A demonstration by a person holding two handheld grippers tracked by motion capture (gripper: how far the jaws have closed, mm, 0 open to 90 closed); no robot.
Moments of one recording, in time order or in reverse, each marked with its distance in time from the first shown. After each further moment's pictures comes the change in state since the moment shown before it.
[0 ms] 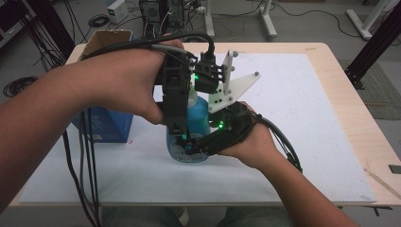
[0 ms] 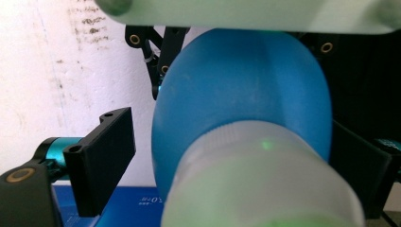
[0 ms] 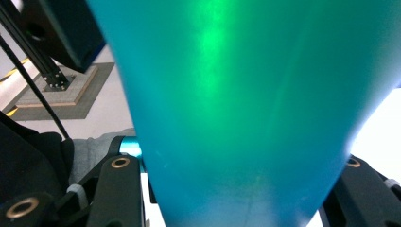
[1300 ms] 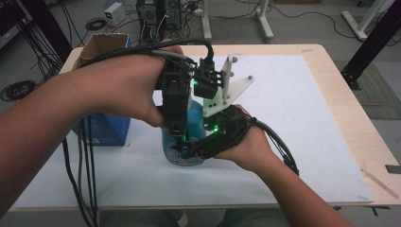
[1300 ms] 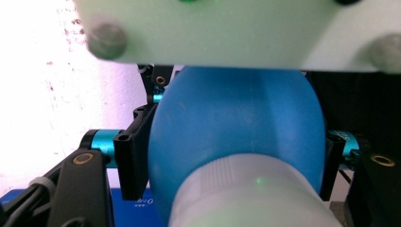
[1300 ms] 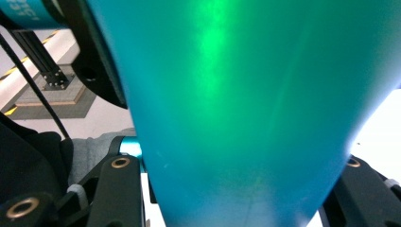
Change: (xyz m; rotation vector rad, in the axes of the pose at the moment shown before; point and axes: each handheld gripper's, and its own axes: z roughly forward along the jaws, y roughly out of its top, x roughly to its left) left arm -0.001 0.005 0.002 0.016 -0.027 0.003; right arm 0.001 0.000 0.004 -0.001 0.003 -0.002
